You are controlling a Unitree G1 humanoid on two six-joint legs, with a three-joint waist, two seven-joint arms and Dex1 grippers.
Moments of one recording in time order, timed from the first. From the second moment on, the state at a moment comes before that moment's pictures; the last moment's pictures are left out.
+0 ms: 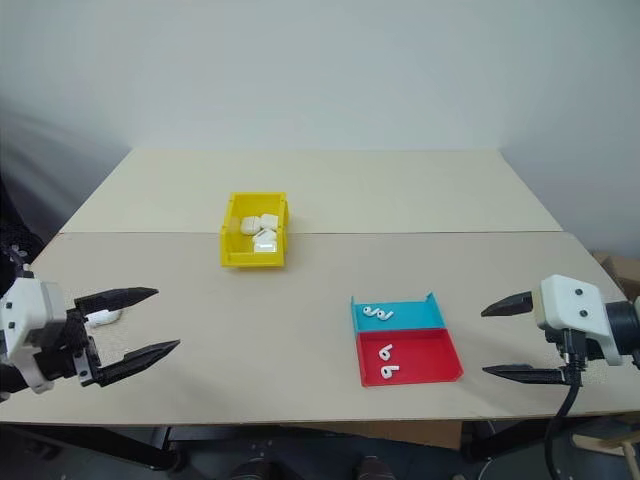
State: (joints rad) left arm 0.25 0.88 0.64 -0.60 -0.69 0.46 -1.03; right arm 0.01 -1.20 -0.44 -0.17 0.42 0.14 1.51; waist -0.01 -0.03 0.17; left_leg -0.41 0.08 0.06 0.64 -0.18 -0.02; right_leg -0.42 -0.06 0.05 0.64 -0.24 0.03
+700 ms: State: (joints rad) left arm 0.31 0.89 0.59 -0.71 -0.52 0.51 -0.87; right arm -0.02 -1.20 -0.42 -0.13 0.41 0.12 1.50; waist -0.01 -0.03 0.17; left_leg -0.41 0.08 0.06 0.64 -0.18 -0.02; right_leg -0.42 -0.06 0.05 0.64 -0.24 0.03
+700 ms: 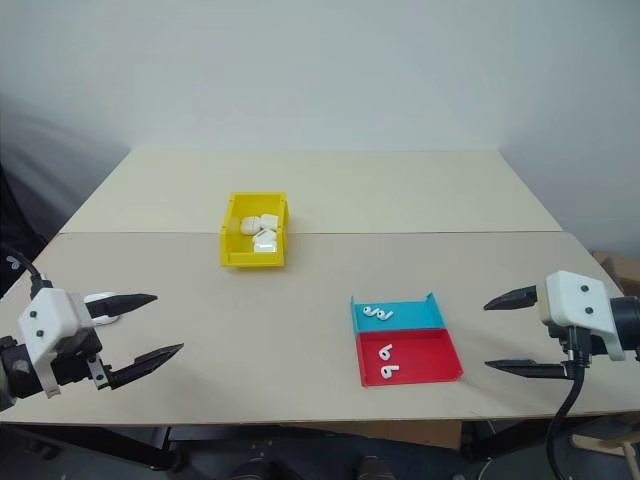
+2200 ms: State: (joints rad) left arm -0.68 1.15 0.06 0.21 -0.56 1.56 -0.36; right arm 0.05 -1.18 -0.34 -0.24 0.36 0.19 1.33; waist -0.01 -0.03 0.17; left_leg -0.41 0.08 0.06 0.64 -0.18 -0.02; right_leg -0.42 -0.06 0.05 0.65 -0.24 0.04
